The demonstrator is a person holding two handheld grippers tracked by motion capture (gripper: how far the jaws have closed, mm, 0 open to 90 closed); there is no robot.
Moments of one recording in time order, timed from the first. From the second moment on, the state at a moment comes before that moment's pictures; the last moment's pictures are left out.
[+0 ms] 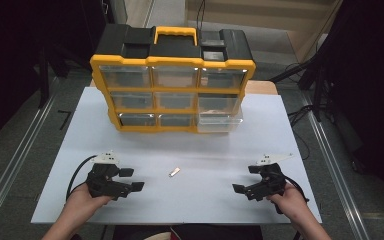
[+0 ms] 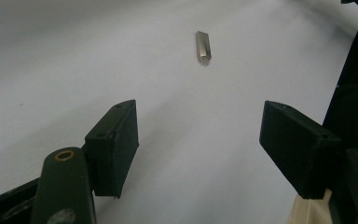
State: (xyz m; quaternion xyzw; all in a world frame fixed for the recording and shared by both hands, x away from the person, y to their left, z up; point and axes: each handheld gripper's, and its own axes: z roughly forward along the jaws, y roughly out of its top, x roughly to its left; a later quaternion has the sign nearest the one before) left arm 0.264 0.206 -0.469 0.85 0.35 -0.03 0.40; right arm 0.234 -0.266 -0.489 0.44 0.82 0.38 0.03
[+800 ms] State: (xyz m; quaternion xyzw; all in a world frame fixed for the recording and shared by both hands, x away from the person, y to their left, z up) left arm 0.267 0.202 -0.466 0.85 0.35 -0.04 0.39; right arm 0.233 -0.264 -0.486 0.42 0.82 0.38 0.04
